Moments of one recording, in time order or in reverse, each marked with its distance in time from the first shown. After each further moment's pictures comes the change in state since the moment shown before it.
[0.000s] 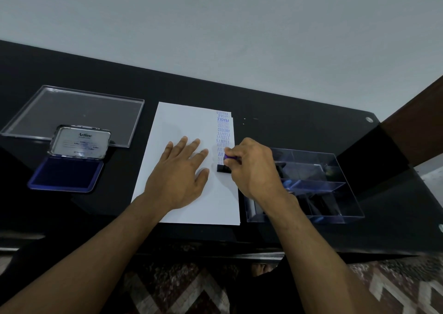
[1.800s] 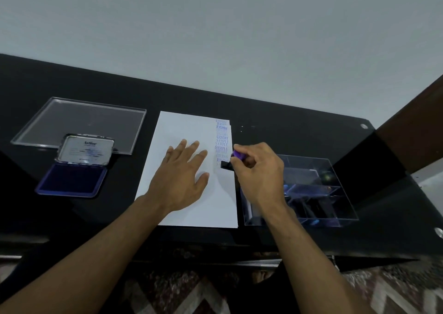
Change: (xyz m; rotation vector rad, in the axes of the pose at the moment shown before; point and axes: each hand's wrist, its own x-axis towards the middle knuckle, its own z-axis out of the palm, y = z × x) left_hand 0.003 0.007 -0.013 -0.077 -0.003 -0.023; right_hand -0.017 -0.001 -0.008 0.302 0.314 0.140
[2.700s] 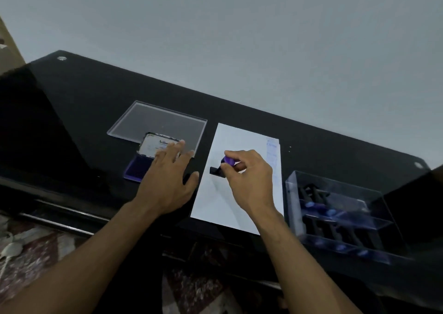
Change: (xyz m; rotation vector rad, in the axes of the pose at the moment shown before) left_hand -0.088 -0.086 -0.070 -0.108 0.224 -0.260; right_hand -0.021 -0.100 0.075 0.186 -0.176 -0.054
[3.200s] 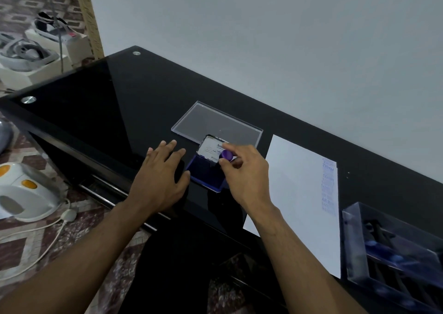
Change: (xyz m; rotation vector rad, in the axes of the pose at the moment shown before) left_hand -0.041 -0.119 -0.043 0.110 0.080 -0.217; right_hand 0.010 -0.070 0.103 0.054 -0.230 -0.108
